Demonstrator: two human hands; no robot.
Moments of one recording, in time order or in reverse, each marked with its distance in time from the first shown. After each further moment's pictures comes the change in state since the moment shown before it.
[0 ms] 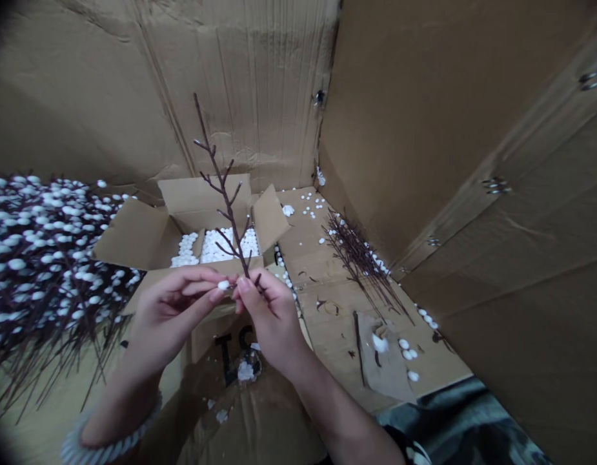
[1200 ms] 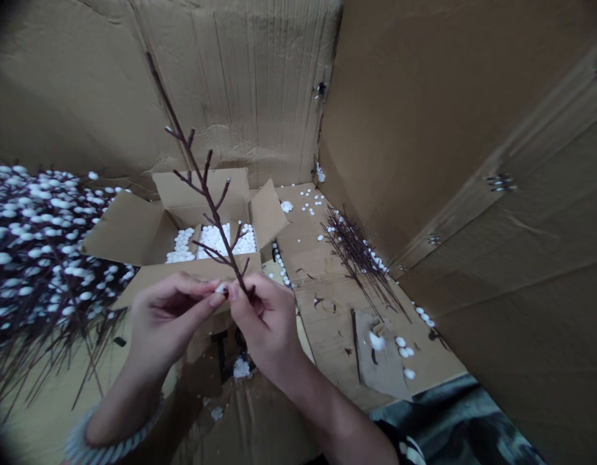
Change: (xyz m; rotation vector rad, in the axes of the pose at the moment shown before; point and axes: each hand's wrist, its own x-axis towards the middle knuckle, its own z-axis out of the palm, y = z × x) left_hand -0.006 -0.007 0.010 0.139 0.215 0.059; right_hand -0.006 -0.009 0.003 -0.276 0.054 -0.166
